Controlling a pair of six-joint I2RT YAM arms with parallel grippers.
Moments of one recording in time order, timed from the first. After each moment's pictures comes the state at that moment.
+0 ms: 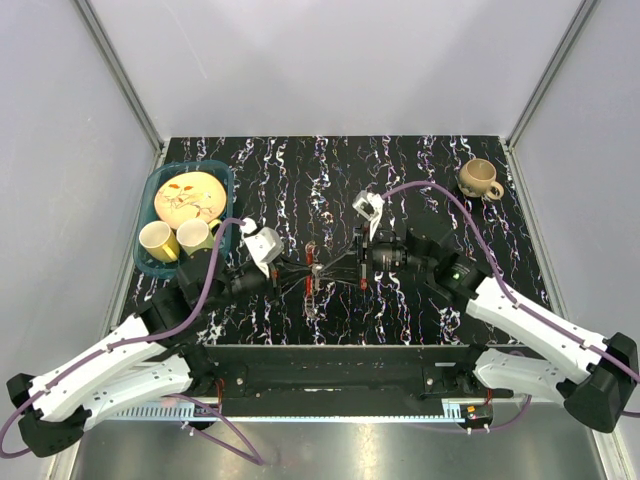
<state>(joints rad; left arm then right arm) -0.93 0.69 0.78 -0.20 0.19 -0.10 0.82 1.04 0.88 0.08 -0.63 0.52</state>
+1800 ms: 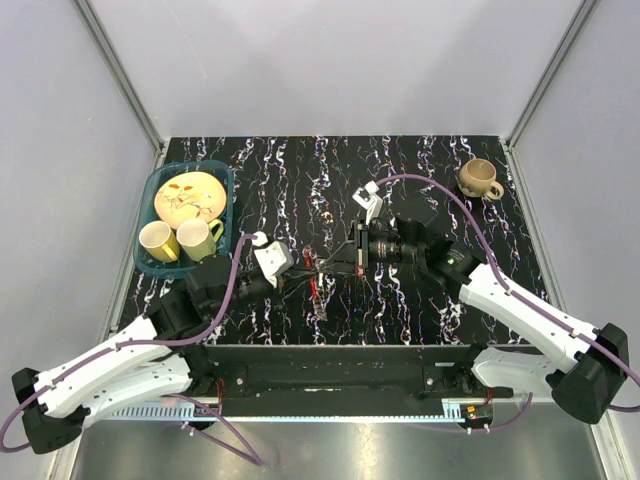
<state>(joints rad) -0.96 0.69 0.70 -0.14 0.17 0.04 0.76 1.13 0.97 -0.13 -0.59 0.75</state>
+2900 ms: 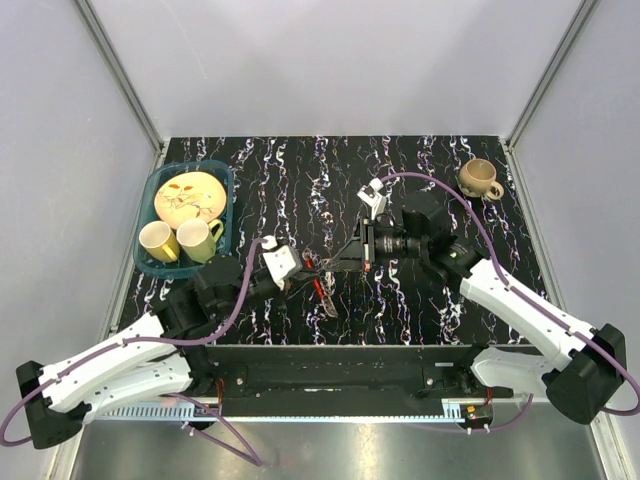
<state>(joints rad) -0.98 0.72 0.68 -0.11 0.15 0.10 0.68 1.15 0.97 -0.16 -0.72 0.79</state>
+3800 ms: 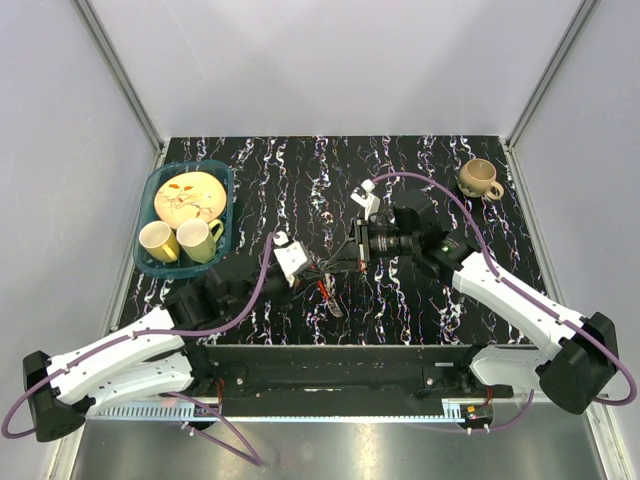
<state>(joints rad) -0.99 0.80 0.70 -0.14 0.12 0.06 0.68 1.21 1.00 -0.21 -0.73 0.74</state>
